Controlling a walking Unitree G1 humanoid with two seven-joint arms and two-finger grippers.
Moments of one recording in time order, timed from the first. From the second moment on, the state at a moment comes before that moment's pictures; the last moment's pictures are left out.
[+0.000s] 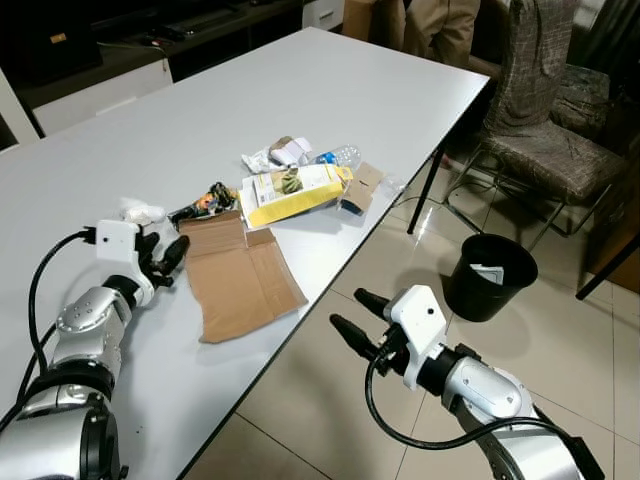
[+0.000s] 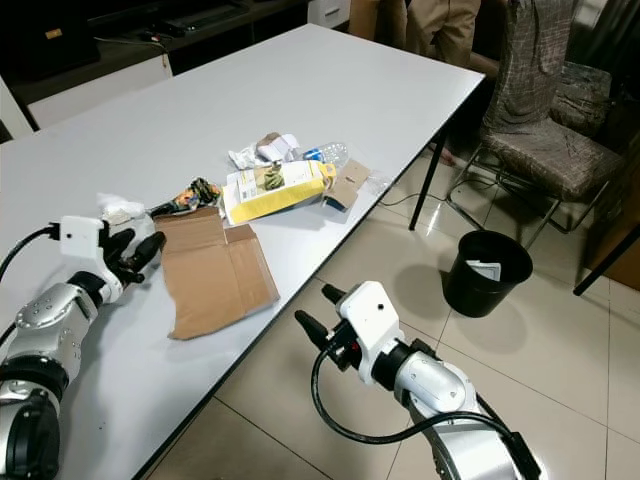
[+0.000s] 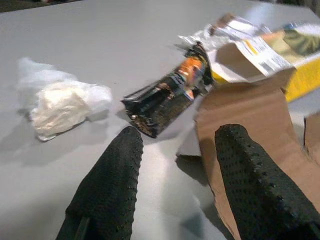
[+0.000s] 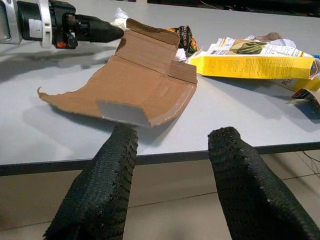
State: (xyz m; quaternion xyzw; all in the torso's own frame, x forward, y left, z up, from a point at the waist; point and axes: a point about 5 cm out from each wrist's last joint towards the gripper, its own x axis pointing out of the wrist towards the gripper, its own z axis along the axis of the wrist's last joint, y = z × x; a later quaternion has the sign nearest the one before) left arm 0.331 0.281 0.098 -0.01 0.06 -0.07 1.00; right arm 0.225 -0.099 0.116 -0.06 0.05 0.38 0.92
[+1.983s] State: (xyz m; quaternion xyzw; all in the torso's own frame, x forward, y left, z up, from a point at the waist) left arm 0.350 0.235 0.093 -0.08 0.10 -0.12 0.98; right arm 0.223 -0.101 0.118 -0.06 0.05 0.39 0.92
